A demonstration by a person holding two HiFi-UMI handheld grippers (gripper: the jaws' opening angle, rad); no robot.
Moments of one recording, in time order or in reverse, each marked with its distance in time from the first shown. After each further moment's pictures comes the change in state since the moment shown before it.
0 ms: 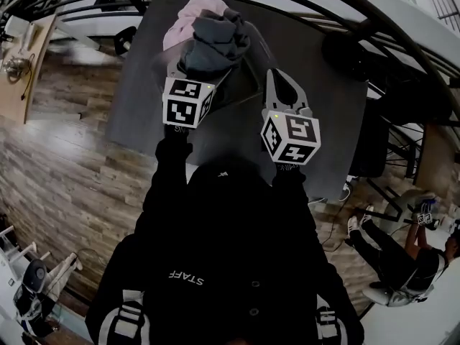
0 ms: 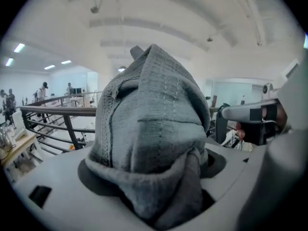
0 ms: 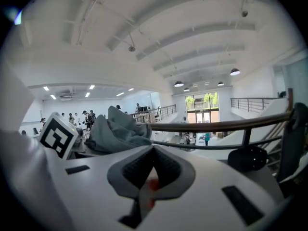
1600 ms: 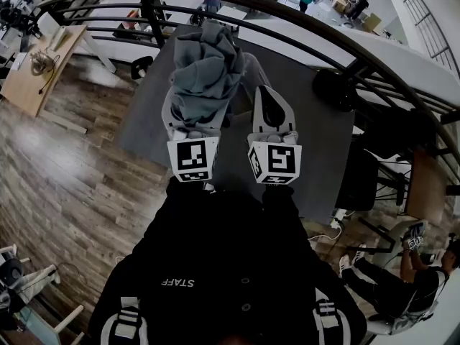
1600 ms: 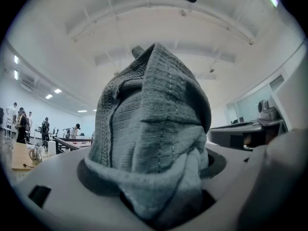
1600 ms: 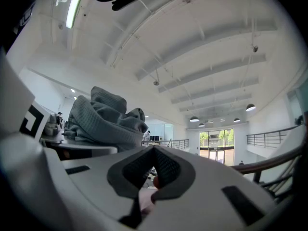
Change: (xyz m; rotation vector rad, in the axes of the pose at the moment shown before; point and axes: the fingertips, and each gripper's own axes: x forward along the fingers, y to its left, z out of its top) left arm -0.184 -0.040 0.083 0.059 -0.585 0.367; right arm -0.086 0.080 0.079 -0.230 -0.418 0.129
